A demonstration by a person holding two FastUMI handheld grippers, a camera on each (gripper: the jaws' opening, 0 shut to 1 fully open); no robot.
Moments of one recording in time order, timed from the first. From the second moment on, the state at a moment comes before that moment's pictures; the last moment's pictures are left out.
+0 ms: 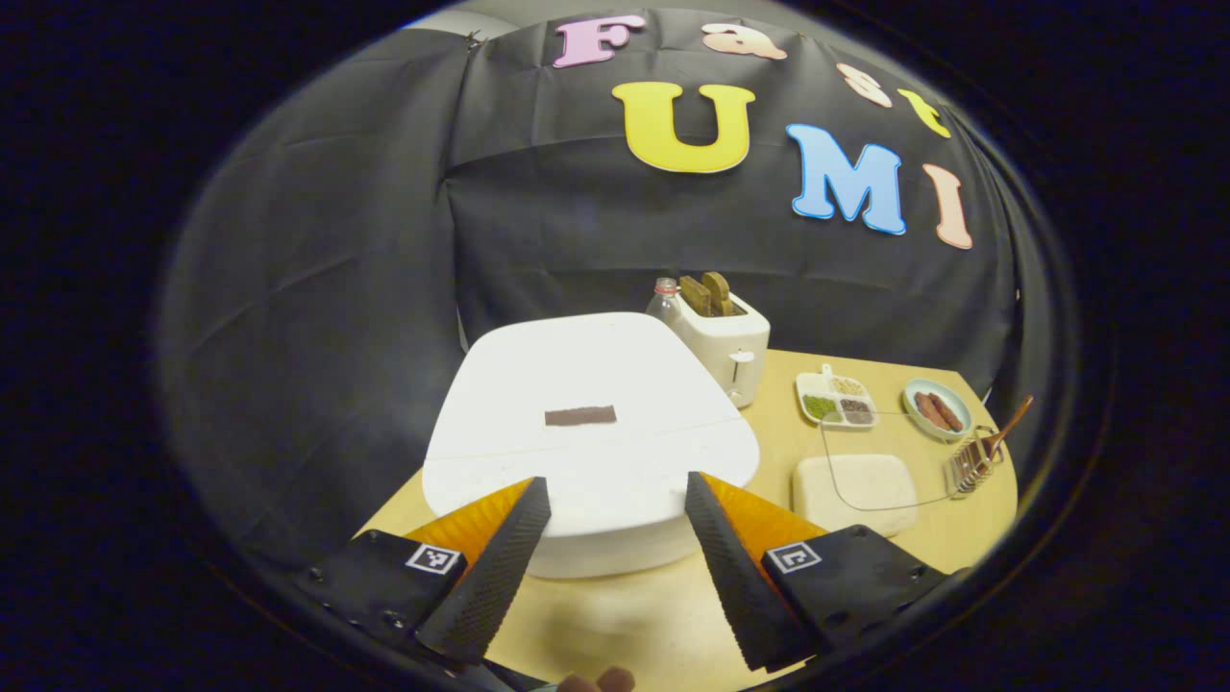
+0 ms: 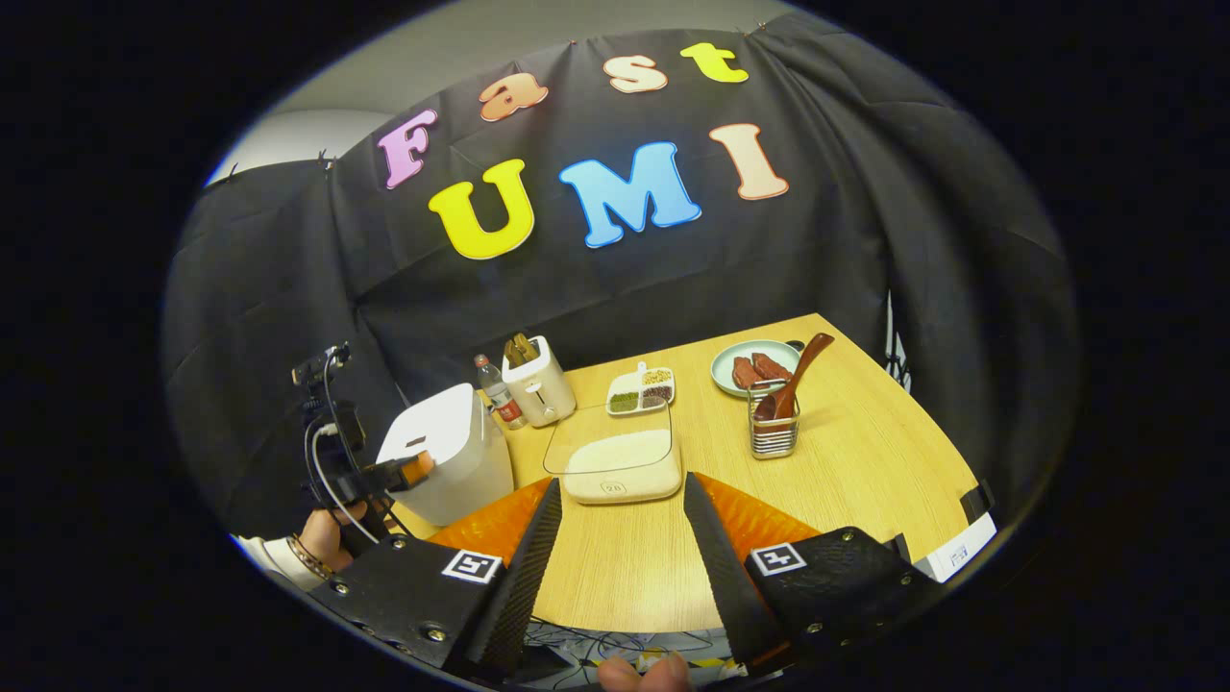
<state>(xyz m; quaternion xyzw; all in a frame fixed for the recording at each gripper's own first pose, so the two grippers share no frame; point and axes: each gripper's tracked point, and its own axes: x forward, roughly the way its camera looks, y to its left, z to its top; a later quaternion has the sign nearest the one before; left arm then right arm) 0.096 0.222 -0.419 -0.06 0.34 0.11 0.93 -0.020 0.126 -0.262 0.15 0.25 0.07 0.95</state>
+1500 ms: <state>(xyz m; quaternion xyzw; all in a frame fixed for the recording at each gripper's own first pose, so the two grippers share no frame) -0.037 0.079 -0.079 -0.08 0.07 -0.01 0.99 -0.035 0.058 -0.071 0.03 0.02 0.02 1.00</state>
